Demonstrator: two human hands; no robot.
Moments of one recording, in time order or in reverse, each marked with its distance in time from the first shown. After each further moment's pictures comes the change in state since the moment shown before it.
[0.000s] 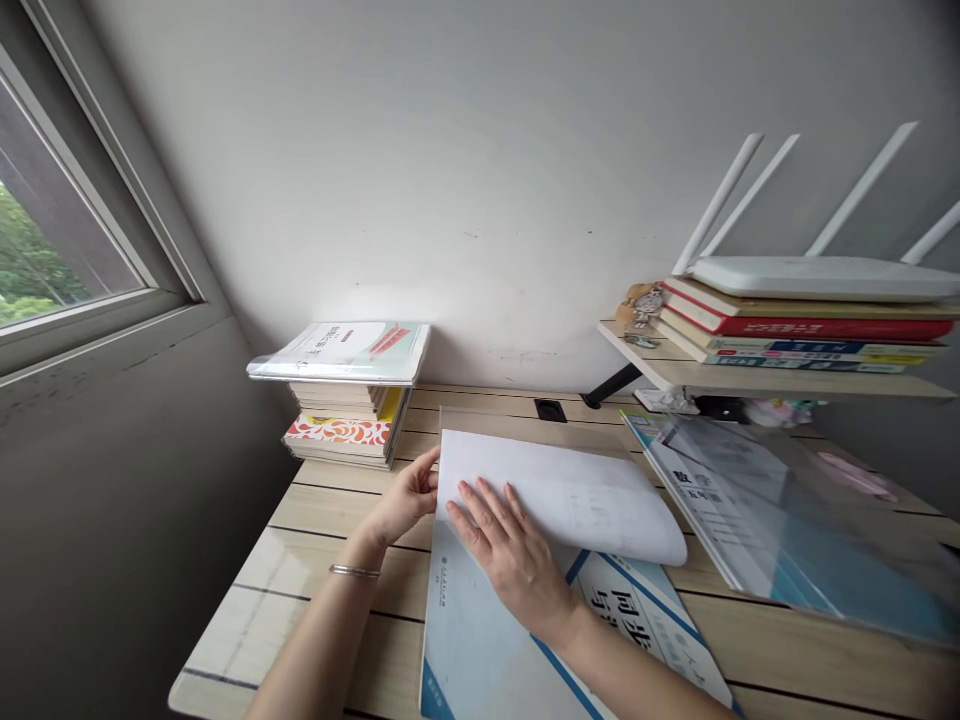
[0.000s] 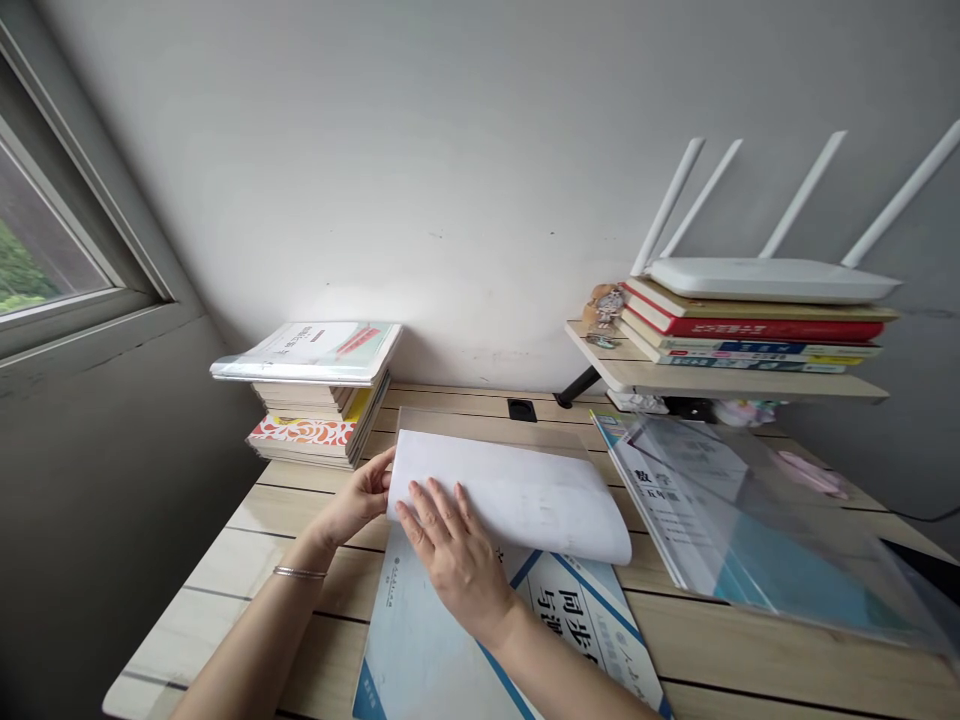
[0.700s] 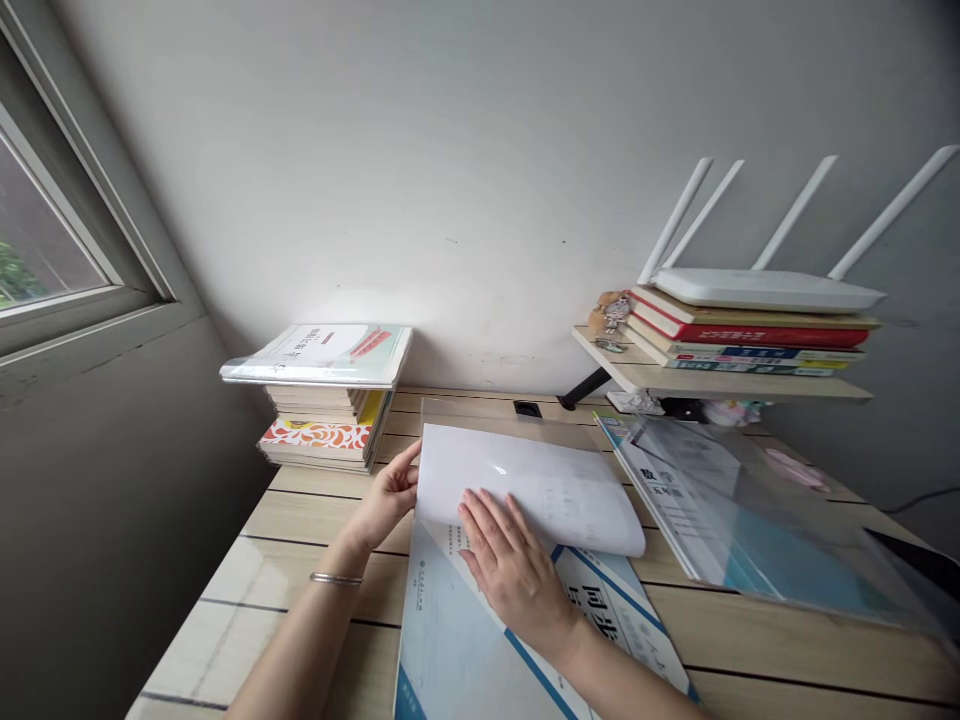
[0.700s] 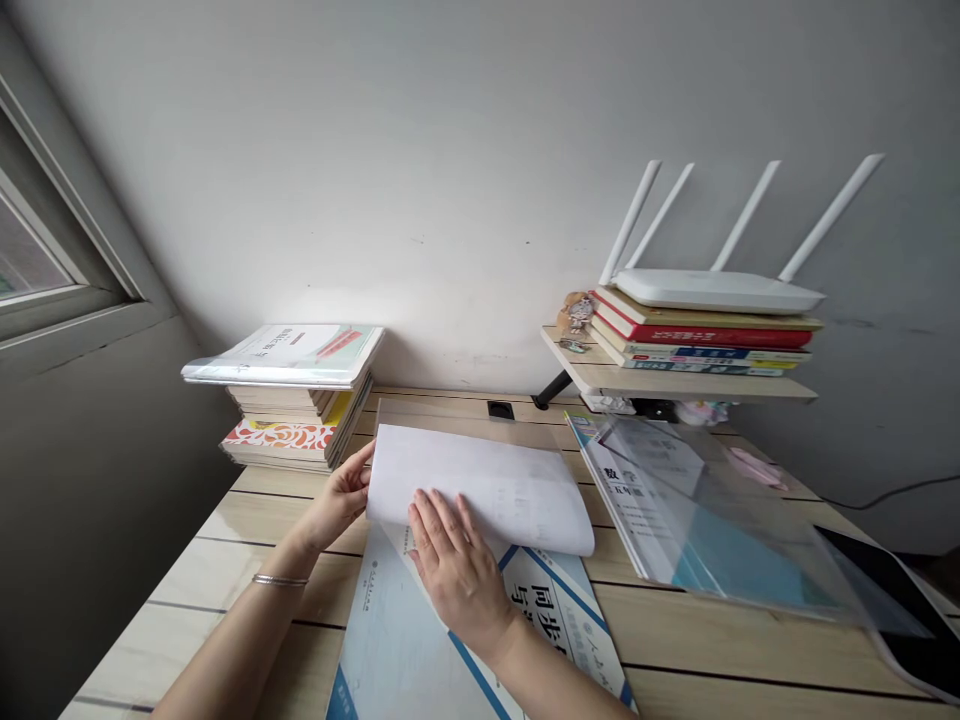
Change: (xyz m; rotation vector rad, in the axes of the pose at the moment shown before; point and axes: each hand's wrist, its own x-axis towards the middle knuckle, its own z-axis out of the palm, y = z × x) left_hand 0.003 -0.003 0.004 -0.029 0.113 0.079; right_hand -0.019 0.005 -0.007 0.014 0.005 0.107
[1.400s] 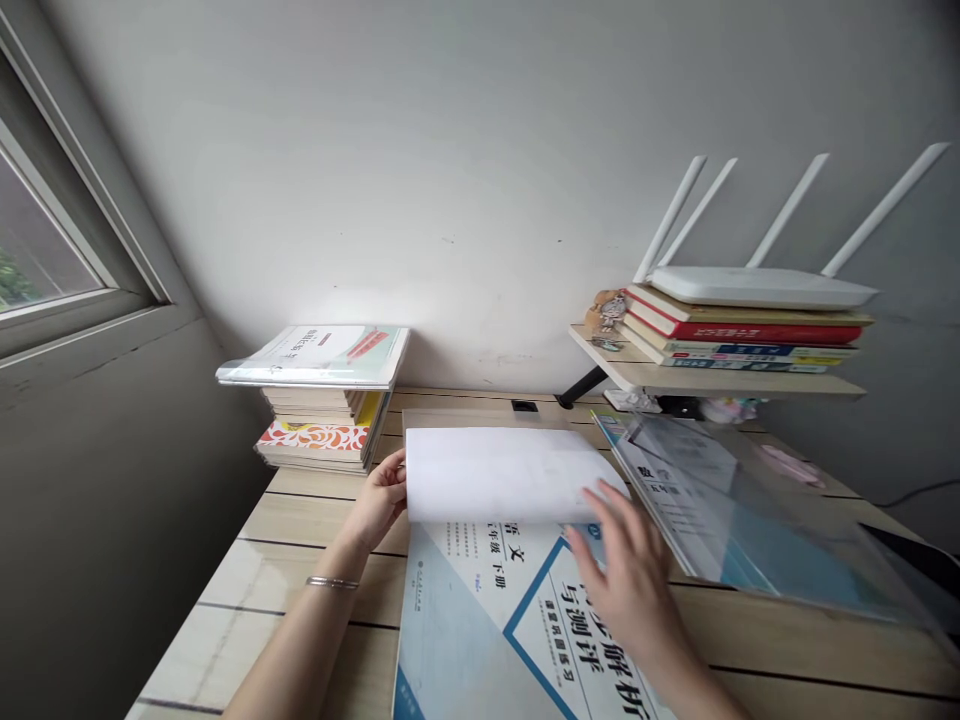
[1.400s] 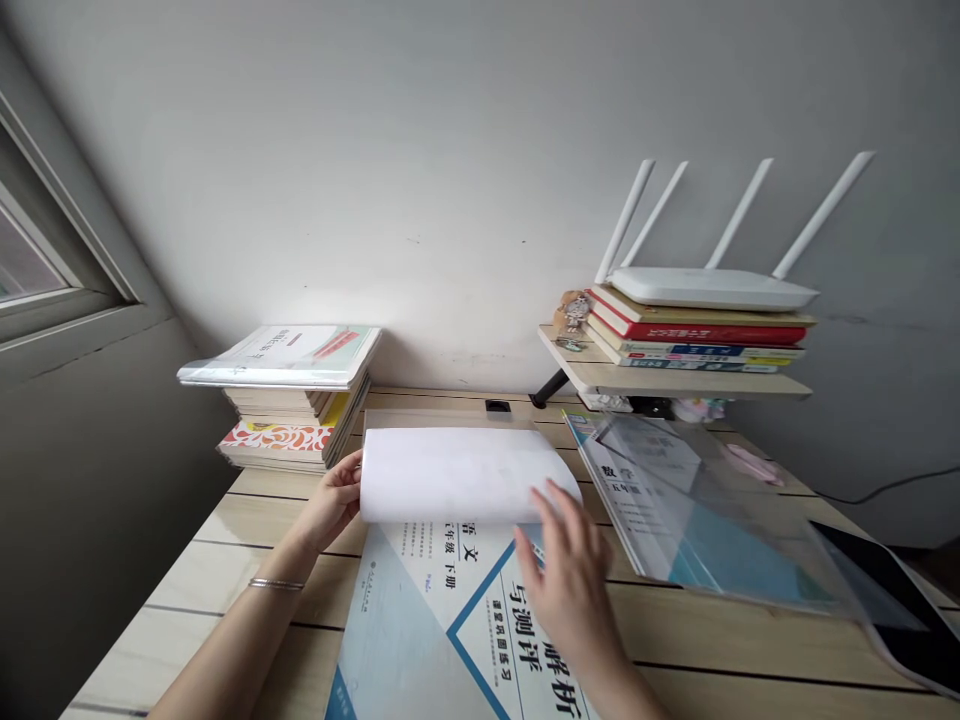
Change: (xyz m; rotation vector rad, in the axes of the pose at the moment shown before) left_hand 0.003 -0.003 -0.004 -0.141 0.176 -0.064; right_hand -0.056 0.071 -0.028 0.091 0.056 0.588
